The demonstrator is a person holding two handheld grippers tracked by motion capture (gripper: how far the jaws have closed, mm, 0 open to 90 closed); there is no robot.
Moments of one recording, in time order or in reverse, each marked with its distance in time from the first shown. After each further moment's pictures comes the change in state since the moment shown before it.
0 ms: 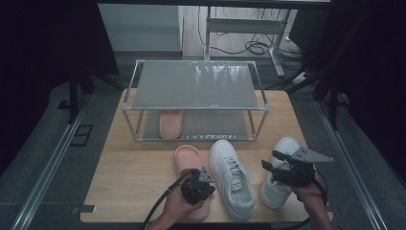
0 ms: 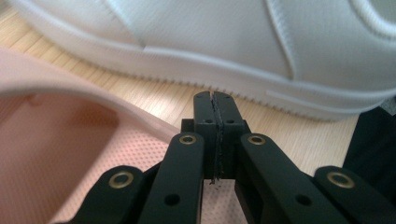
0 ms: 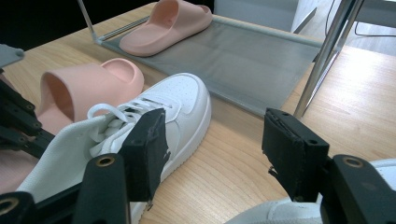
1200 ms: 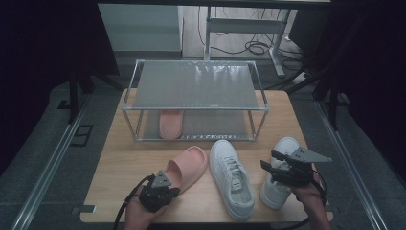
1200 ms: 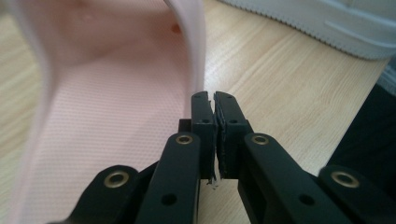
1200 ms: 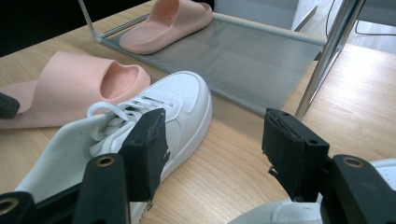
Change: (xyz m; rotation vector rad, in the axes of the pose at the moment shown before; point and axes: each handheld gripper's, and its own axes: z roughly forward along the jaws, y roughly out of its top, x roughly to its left) left arm 0.034 -0.072 -0.074 -0.095 0.096 -0.170; right arm 0.001 -0.001 0.002 0.008 -0.001 -0.007
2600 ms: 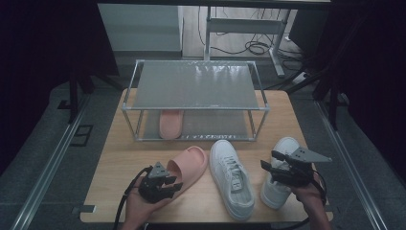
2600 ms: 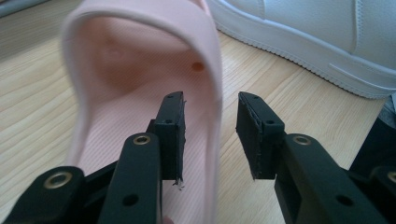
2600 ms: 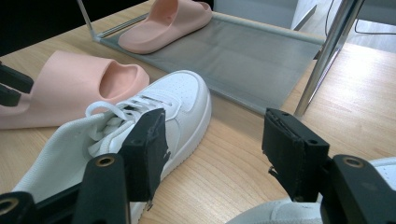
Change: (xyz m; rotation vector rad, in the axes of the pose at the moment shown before) left arm 0.010 0.018 0.010 -0.034 -0.014 -0.031; right arm 0.000 0.000 0.001 0.001 0.000 0.004
